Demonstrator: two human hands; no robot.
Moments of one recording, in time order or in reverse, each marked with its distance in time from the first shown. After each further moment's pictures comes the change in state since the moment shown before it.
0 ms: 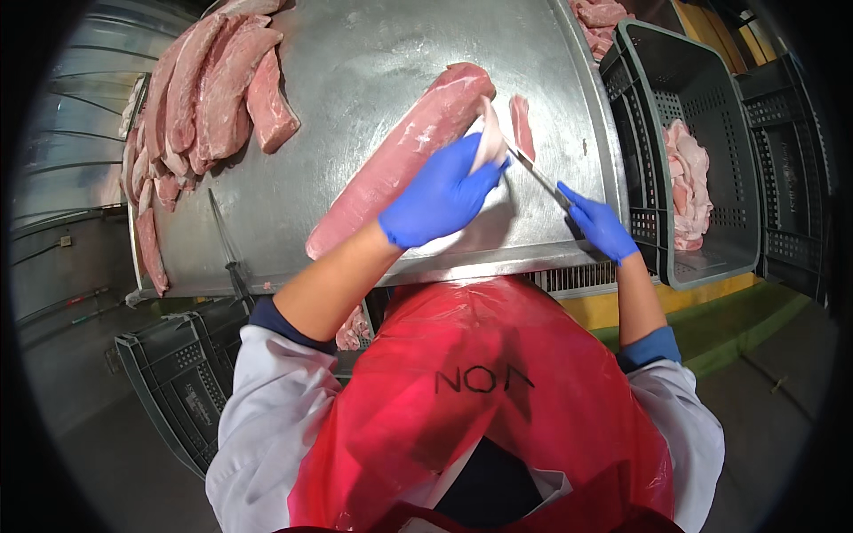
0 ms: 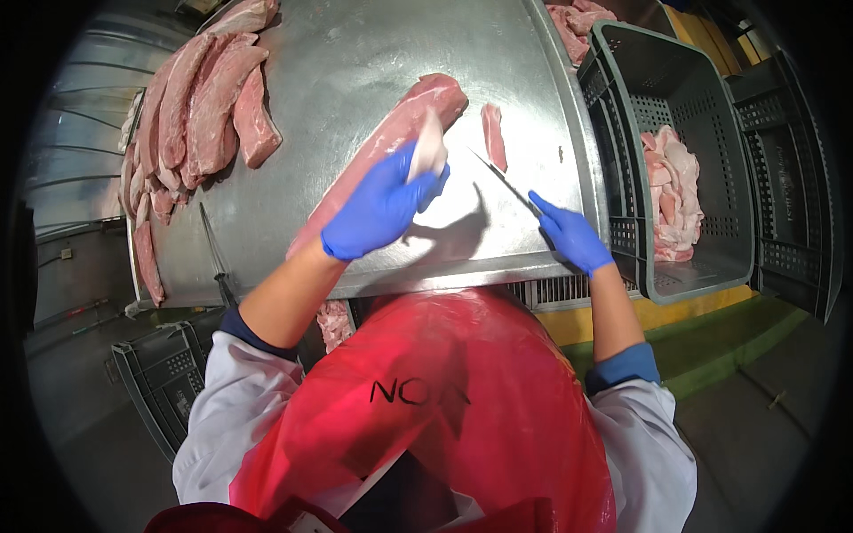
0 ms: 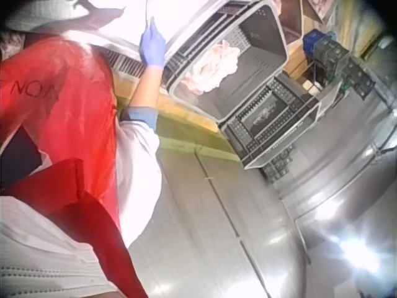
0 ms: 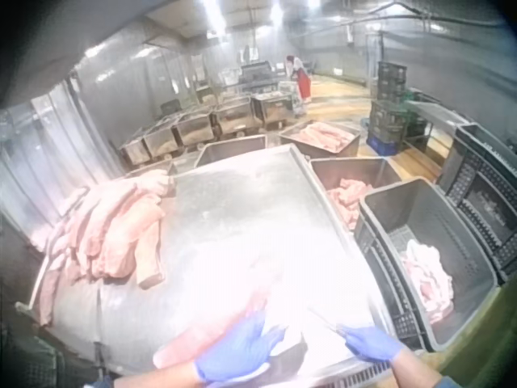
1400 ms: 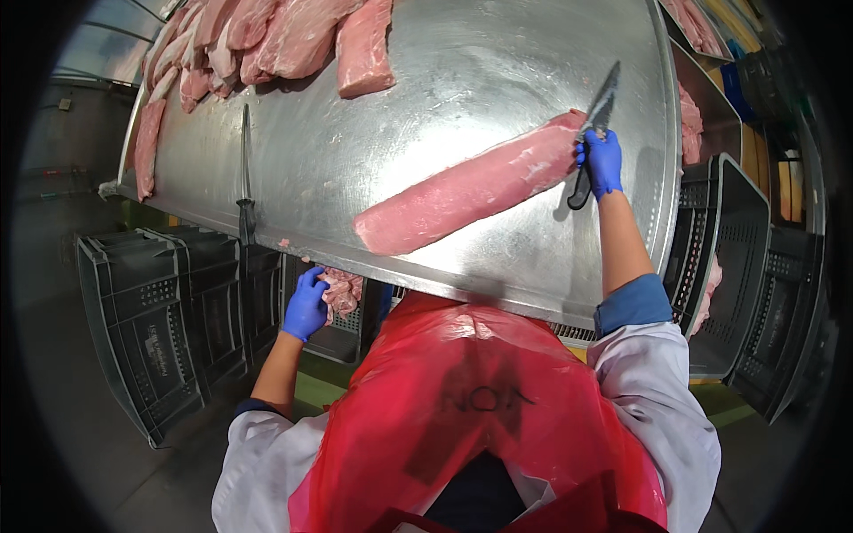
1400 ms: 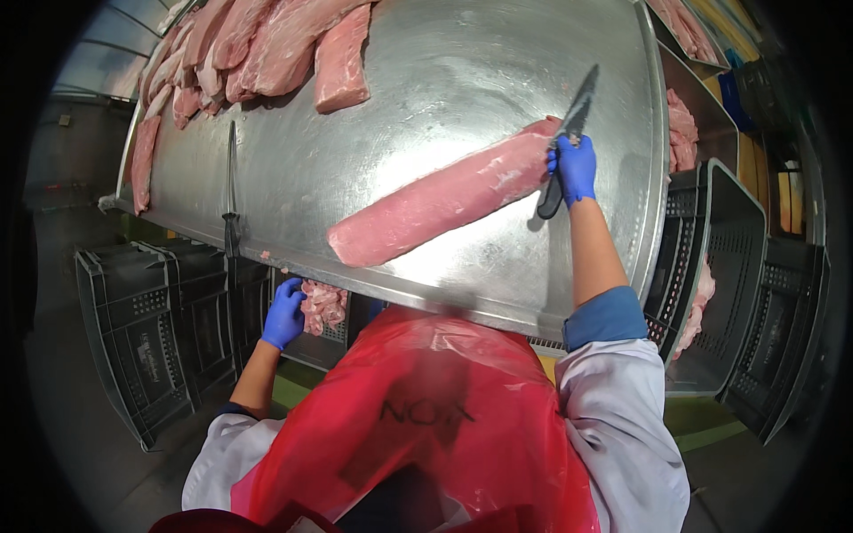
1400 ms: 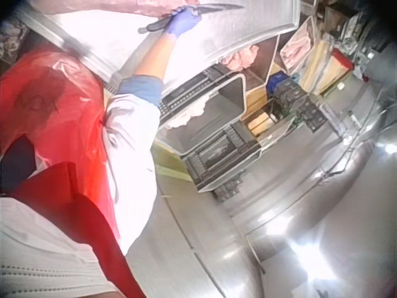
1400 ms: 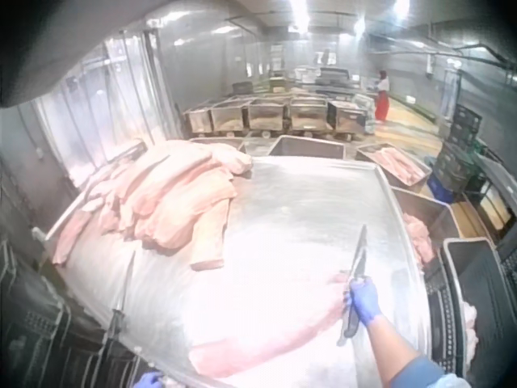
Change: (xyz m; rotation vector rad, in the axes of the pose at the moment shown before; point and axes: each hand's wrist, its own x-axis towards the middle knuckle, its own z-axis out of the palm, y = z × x) left_hand -0.449 -0.188 -0.128 0.815 0.323 -0.618; right_hand 0.276 -0.149 0.058 0.706 0.350 0.128
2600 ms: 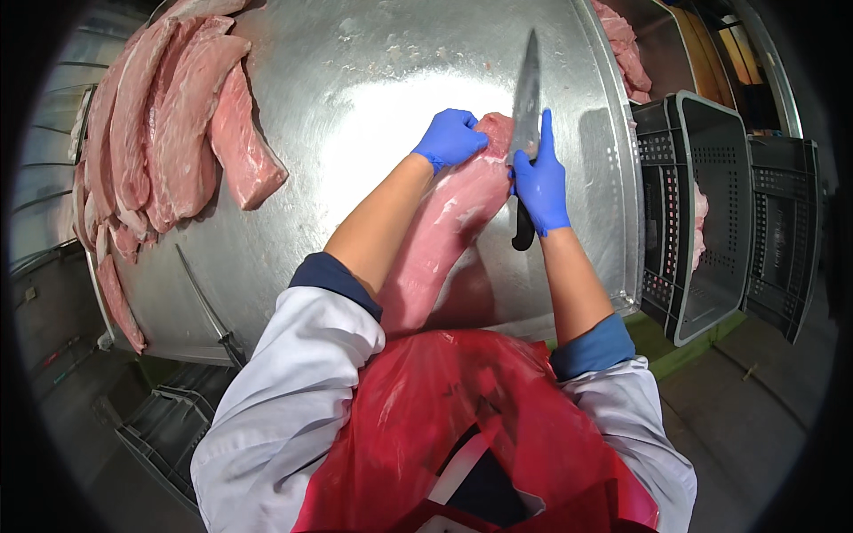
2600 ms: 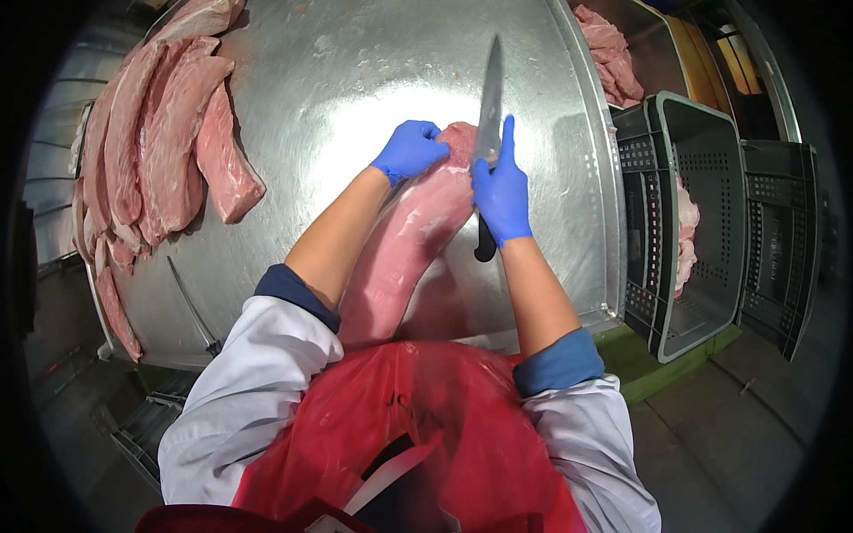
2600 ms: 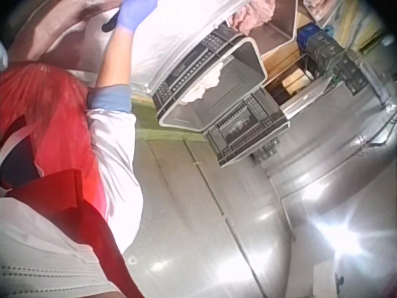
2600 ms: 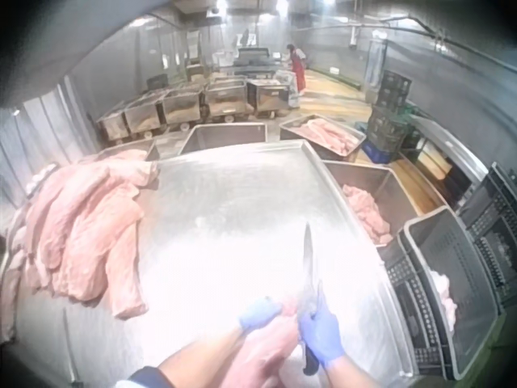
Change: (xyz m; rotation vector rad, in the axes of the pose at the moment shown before) left_hand 0.511 0.336 0.061 -0.586 -0.381 0.234; right_hand -0.029 -0.042 0.013 -0.298 0.200 0.105
